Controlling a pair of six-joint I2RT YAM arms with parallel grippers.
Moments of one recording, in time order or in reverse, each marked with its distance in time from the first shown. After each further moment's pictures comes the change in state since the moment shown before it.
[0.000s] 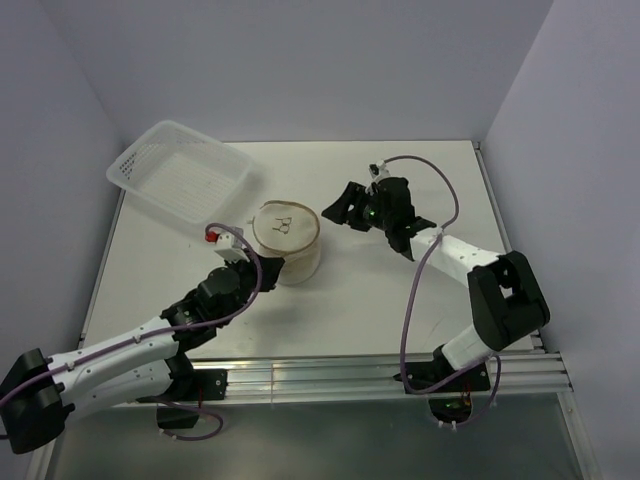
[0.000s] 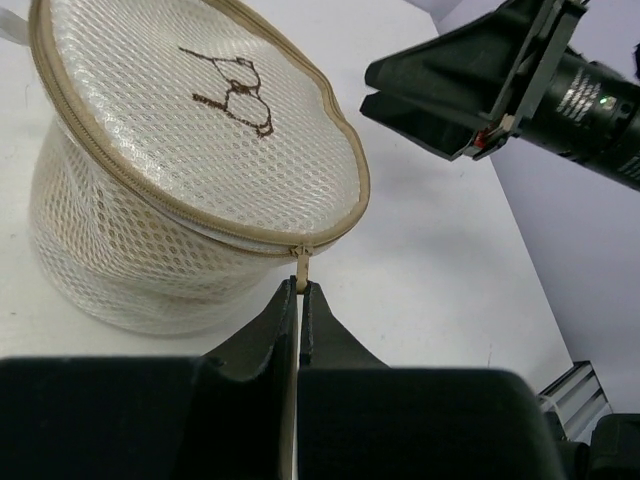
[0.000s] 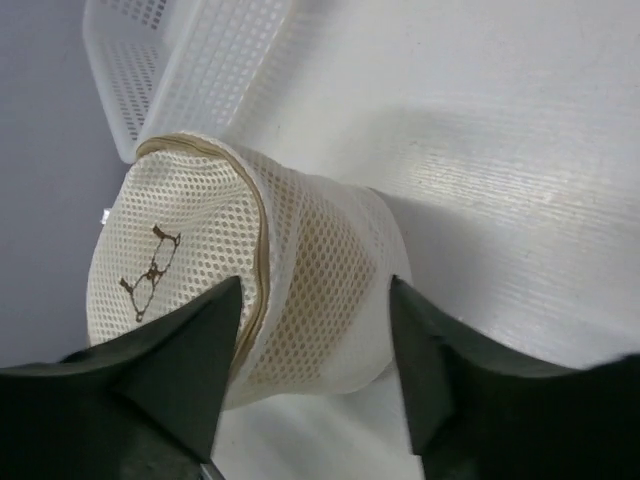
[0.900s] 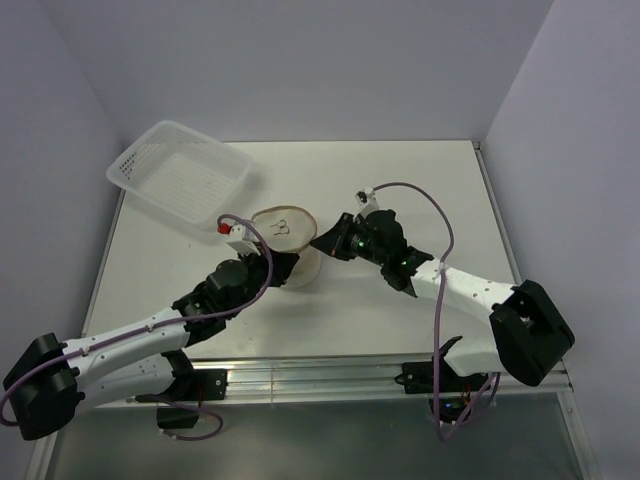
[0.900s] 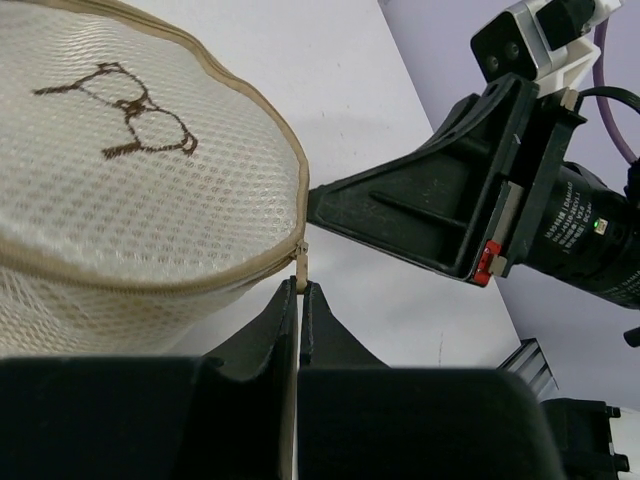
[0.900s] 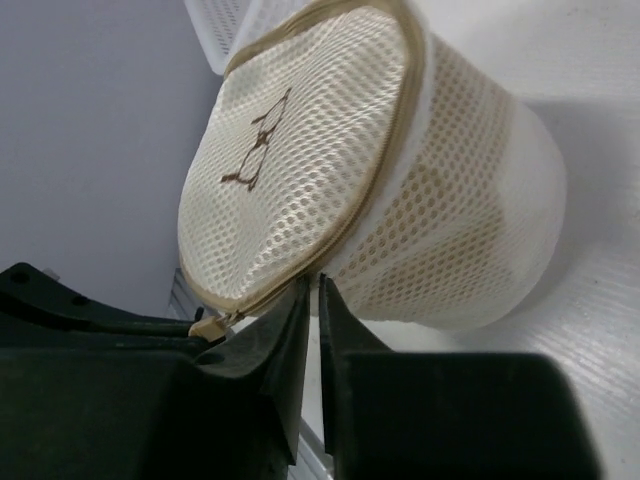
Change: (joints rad) left arm -0.001 0.149 0.060 0.116 0.108 -0.034; right arm 0.225 -0.221 -0.213 0.084 0.132 0.184
